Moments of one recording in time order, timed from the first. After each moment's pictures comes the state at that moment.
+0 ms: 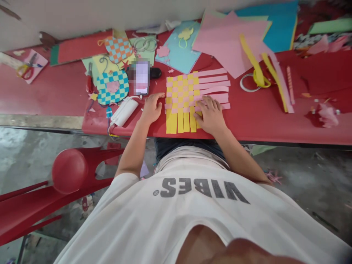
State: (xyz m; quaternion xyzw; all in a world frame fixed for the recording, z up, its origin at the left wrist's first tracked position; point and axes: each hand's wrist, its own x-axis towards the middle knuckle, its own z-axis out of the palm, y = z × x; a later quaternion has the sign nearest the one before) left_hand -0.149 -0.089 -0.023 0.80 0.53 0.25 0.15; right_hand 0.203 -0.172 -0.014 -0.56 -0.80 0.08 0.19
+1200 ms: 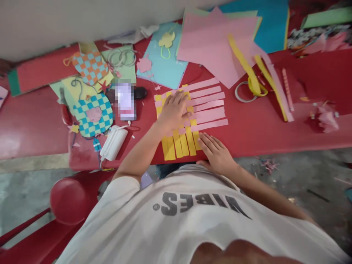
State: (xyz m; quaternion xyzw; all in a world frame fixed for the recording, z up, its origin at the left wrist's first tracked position) left_hand -0.008 -0.007 -0.007 0.88 0.40 0.12 0.21; right_hand 0.225 -0.254 0.006 -0.51 -0.83 0.19 0.12
